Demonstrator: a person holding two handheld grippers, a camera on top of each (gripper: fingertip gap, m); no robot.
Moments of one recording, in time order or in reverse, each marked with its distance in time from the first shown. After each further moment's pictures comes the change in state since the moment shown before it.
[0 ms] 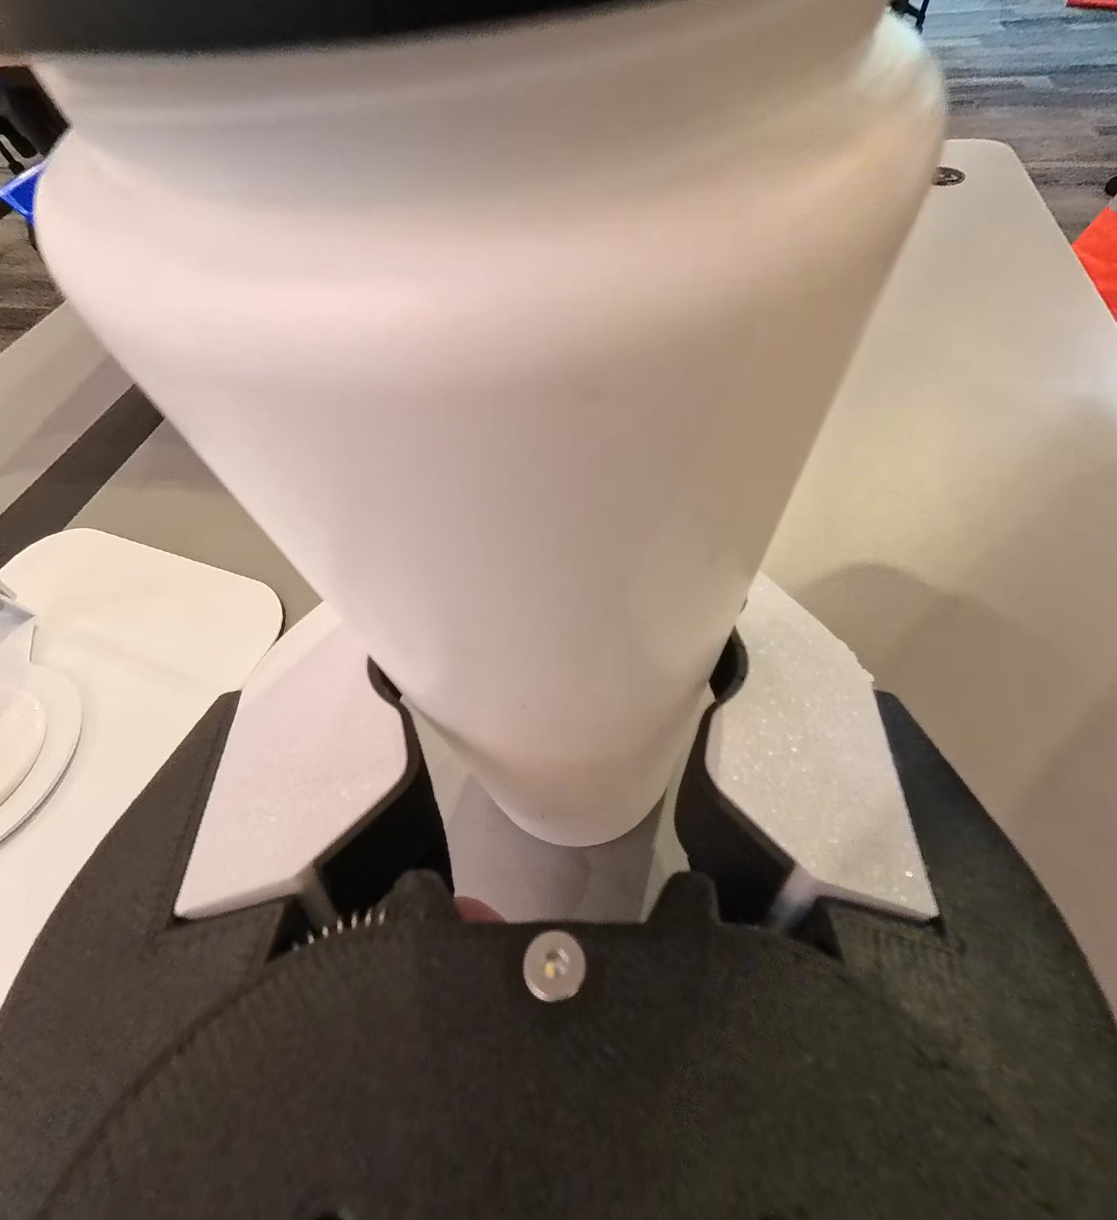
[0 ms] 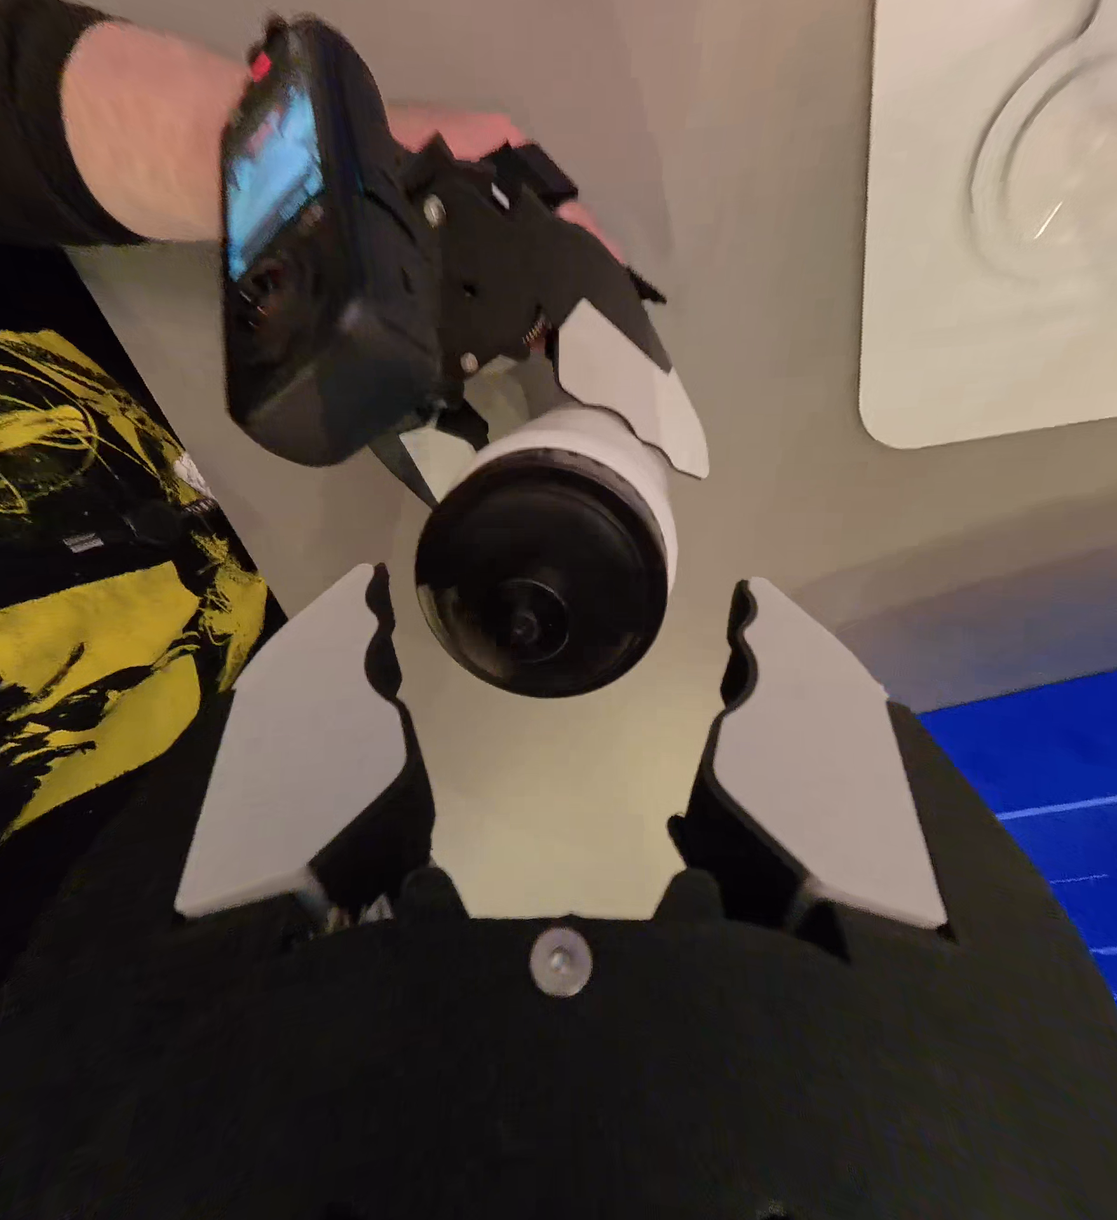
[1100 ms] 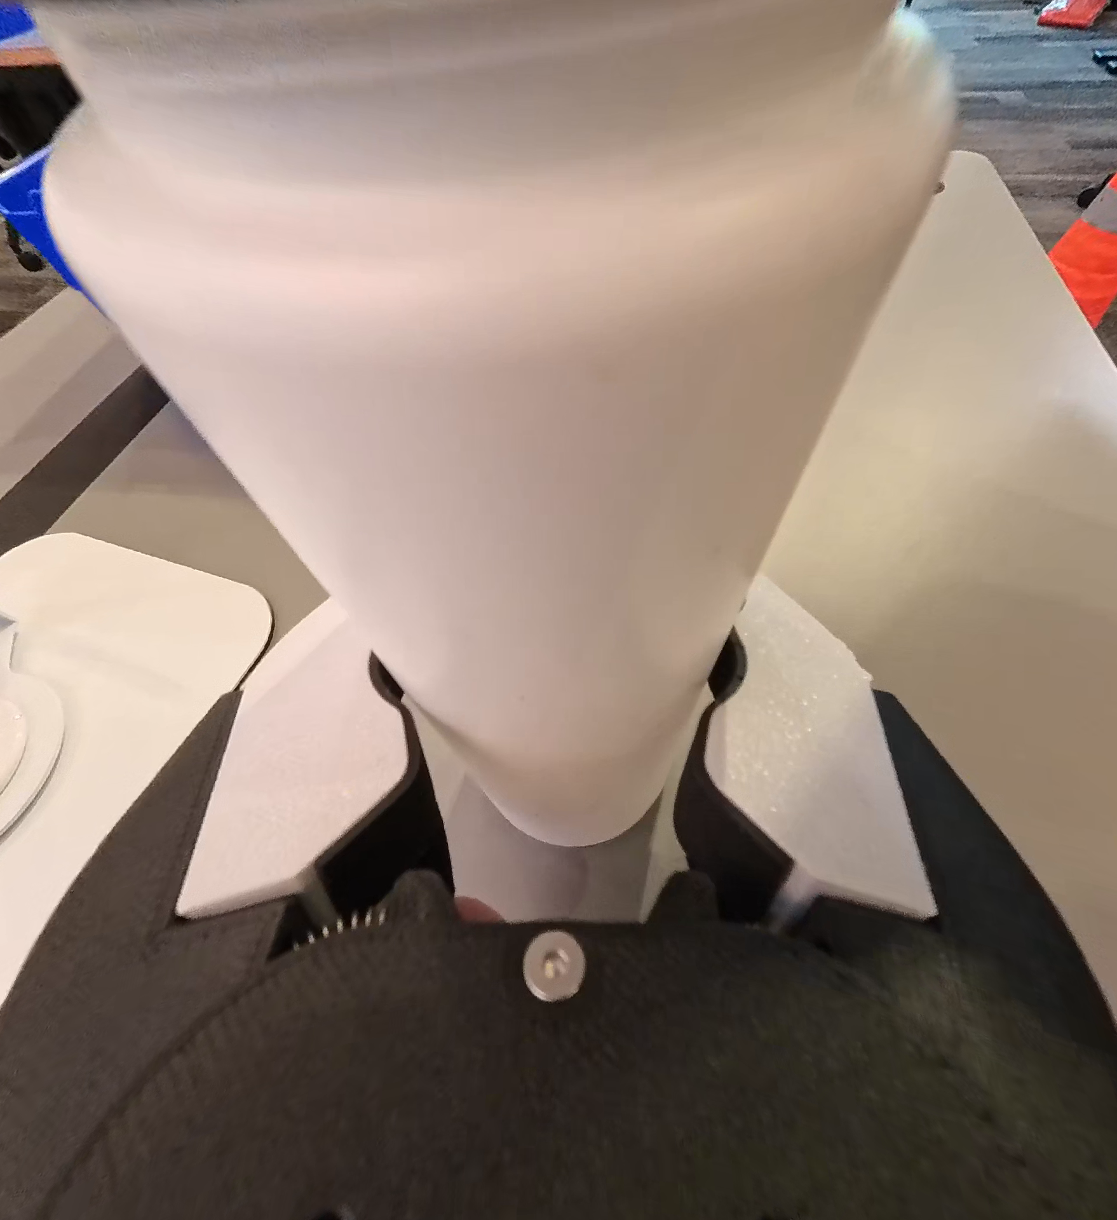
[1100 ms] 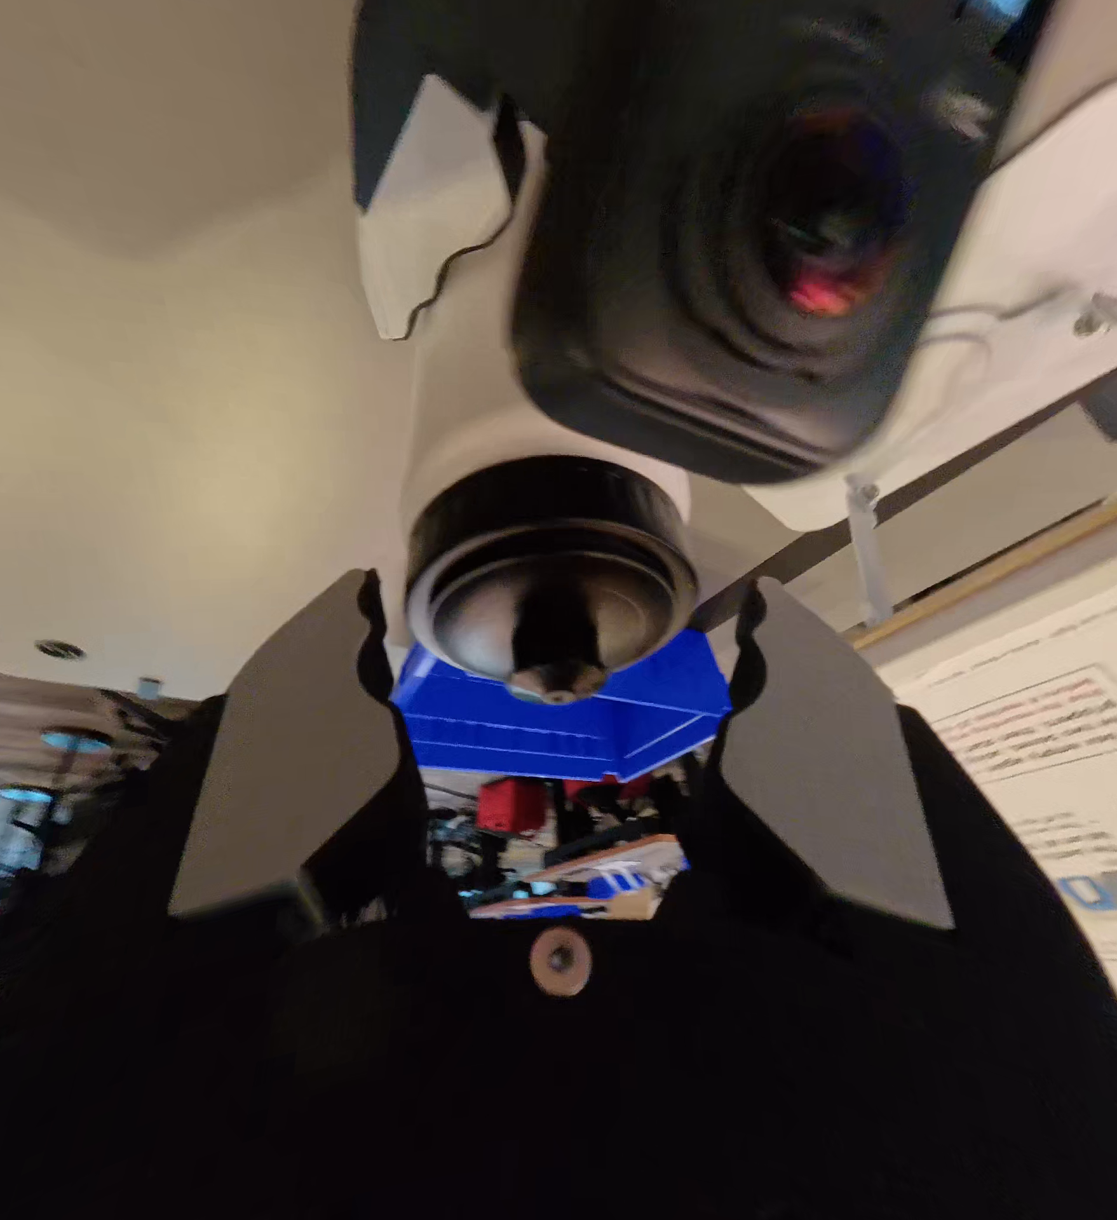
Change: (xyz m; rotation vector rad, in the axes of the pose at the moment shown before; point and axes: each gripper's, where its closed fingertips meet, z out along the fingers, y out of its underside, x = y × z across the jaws) left arm 0.002 0.000 0.001 0.009 0.021 -0.005; right arm 0.018 0.008 0.002 -0.526 0.331 -0.872
